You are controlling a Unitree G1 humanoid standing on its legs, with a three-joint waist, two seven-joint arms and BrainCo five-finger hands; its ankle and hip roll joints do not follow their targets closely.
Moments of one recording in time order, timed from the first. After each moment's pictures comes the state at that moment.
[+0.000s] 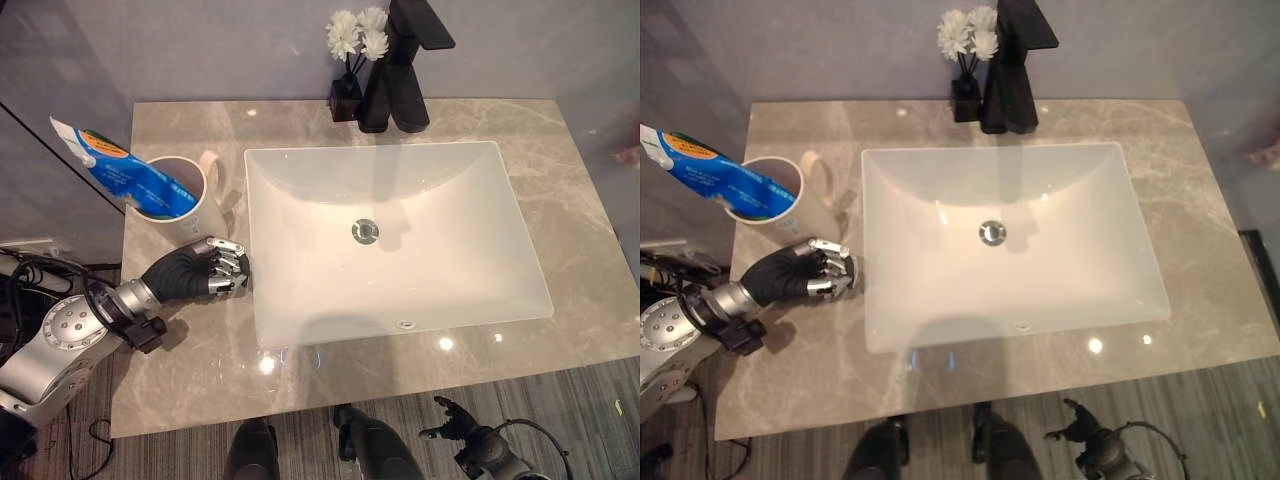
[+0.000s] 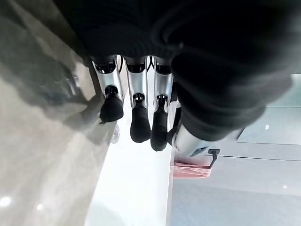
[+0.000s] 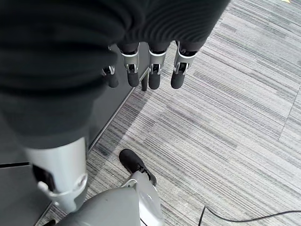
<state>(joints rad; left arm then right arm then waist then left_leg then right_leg) -0.10 1.19 -0.26 -0.19 -0.84 -0.24 -0.39 -0.06 -0.41 0.41 1.04 -0.11 -0.11 -0.04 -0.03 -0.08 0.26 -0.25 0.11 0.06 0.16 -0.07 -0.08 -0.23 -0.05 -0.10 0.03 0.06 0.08</state>
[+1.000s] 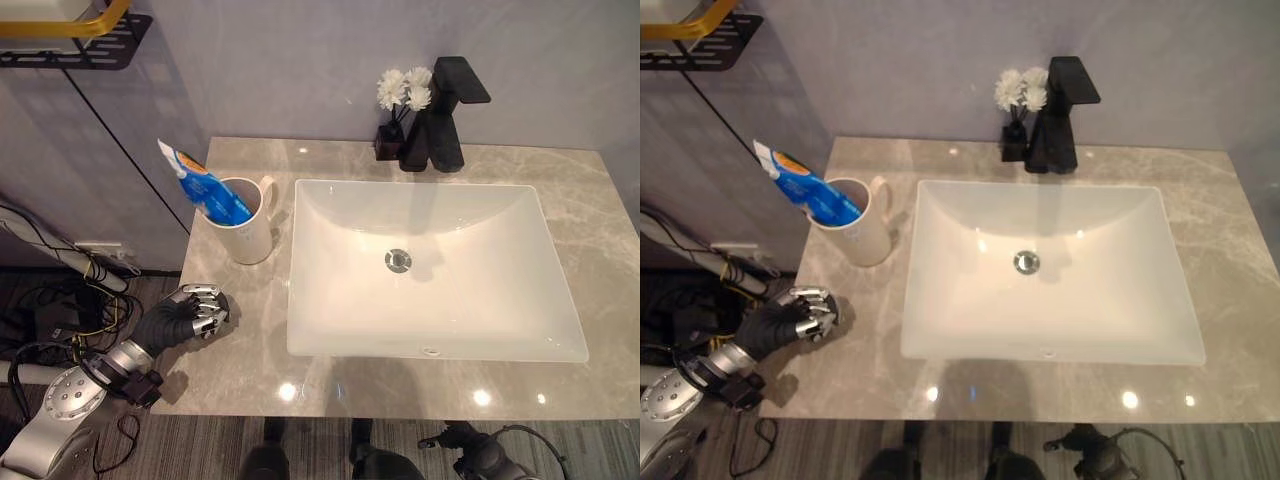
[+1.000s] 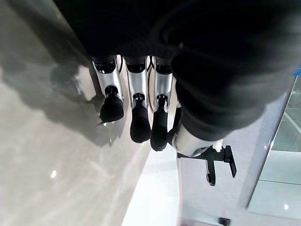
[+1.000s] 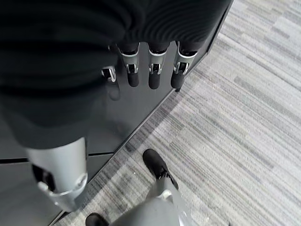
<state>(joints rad) 0.28 0.95 -0.07 -0.23 -0.72 -0.24 -0.30 -0.06 -0.40 0.43 1.07 -0.13 -0.11 -0.07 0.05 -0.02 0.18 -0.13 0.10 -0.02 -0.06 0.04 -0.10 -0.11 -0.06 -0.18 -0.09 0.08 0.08</state>
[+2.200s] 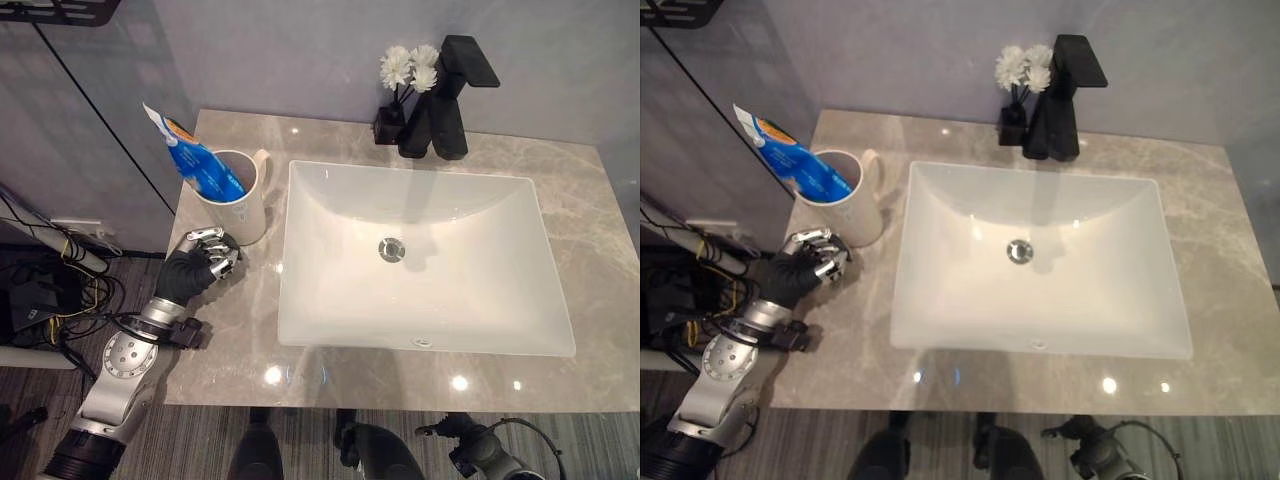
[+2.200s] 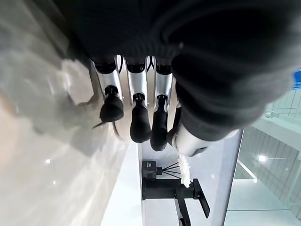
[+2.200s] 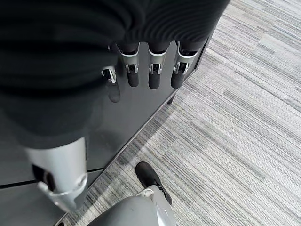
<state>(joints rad) -0.06 0.68 -0.13 -0.07 -0.54 -0.34 -0.09 -0.08 -0.38 0.41 1.06 -0.13 -0.11 -0.11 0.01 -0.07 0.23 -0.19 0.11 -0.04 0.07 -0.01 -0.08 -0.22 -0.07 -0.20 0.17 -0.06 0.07</state>
